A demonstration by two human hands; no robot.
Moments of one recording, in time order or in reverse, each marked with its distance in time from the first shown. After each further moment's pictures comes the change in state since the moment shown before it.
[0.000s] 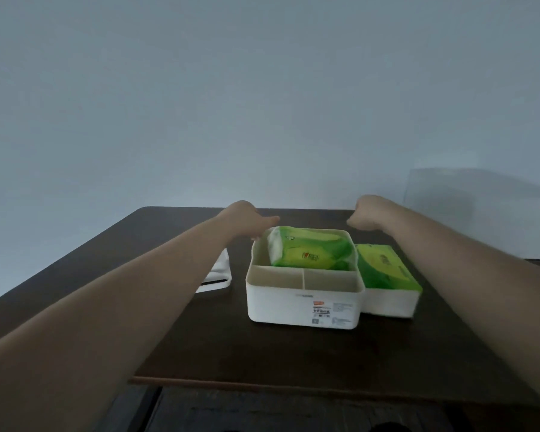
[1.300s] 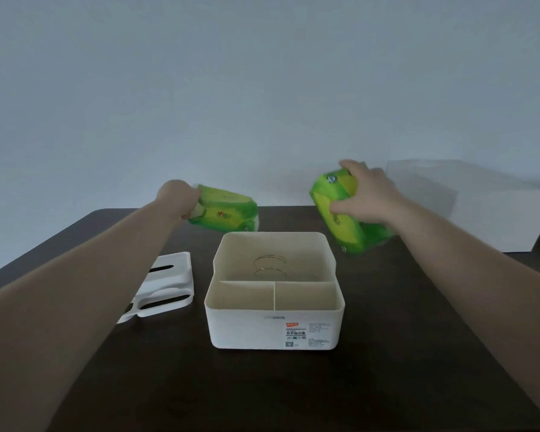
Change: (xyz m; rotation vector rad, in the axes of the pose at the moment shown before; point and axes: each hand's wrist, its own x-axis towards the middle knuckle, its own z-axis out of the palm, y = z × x) left_hand 0.102 -0.035 -0.016 -0.363 0.284 -0.155; right_hand 0.015 0.040 -0.009 0.334 0.263 -0.167
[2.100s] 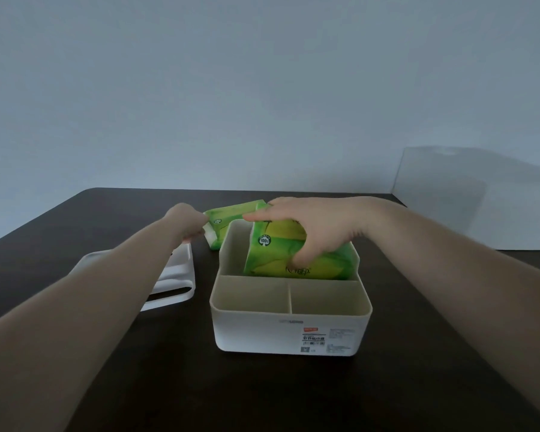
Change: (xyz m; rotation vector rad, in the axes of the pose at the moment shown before) left_hand 0.023 -0.072 0.042 0.061 -0.219 -0.152; right_hand -0.011 -0.070 0.047 -0.253 -0.707 -0.642
